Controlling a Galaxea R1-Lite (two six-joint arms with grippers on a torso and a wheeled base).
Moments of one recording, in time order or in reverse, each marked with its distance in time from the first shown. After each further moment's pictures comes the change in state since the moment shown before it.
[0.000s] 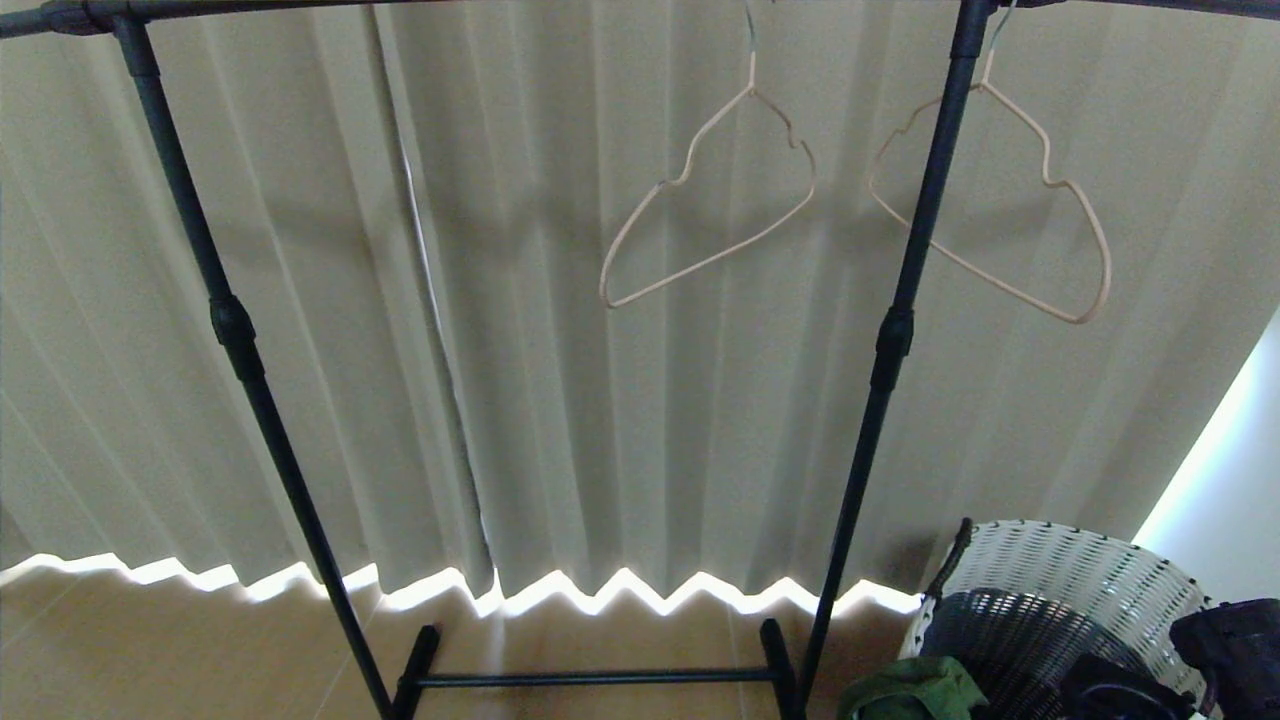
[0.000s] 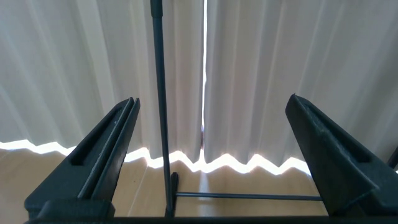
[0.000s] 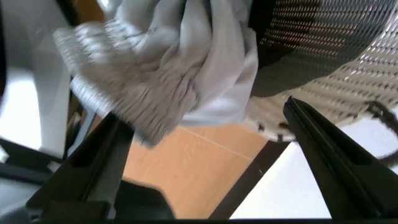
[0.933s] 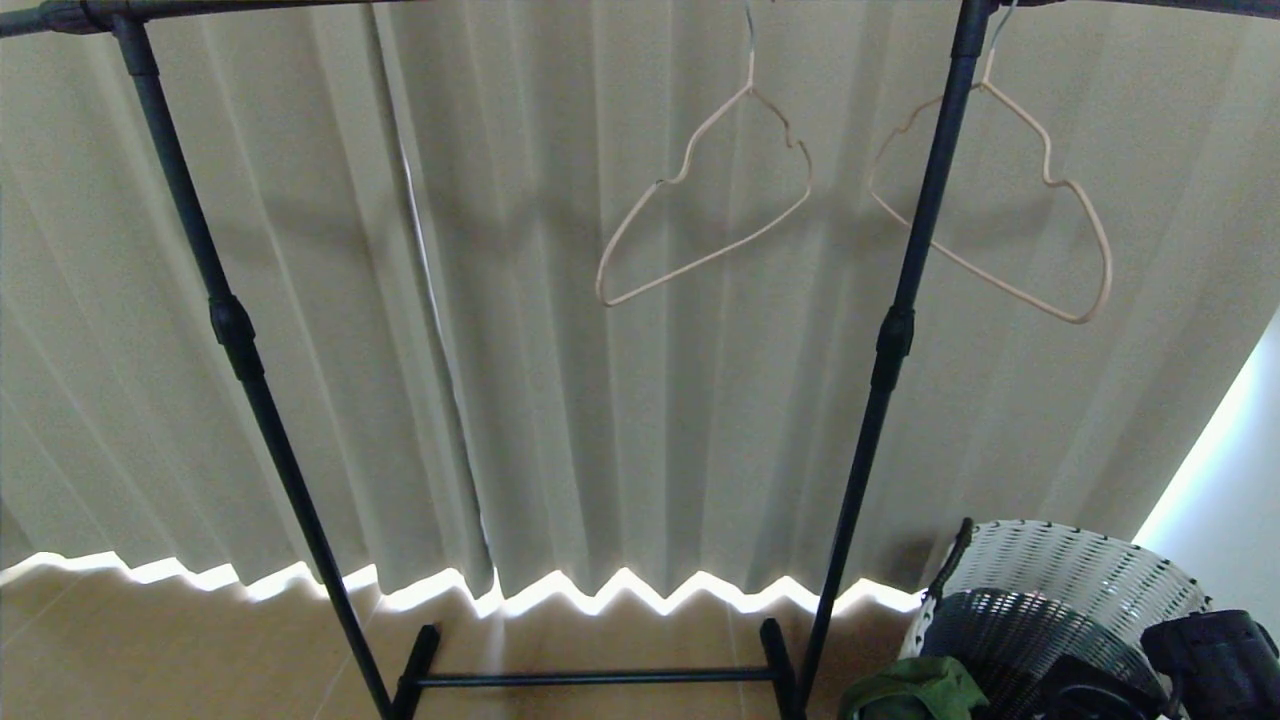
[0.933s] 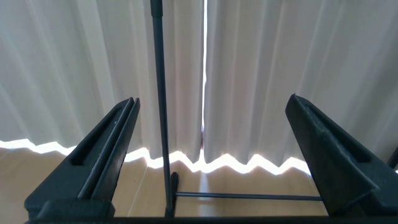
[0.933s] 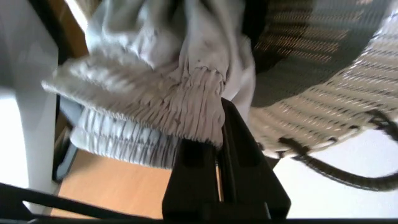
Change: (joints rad) left arm 0.000 0.000 0.000 0.000 0.000 -0.001; right arm -0.009 0.158 0.090 -0.285 -0.017 0.003
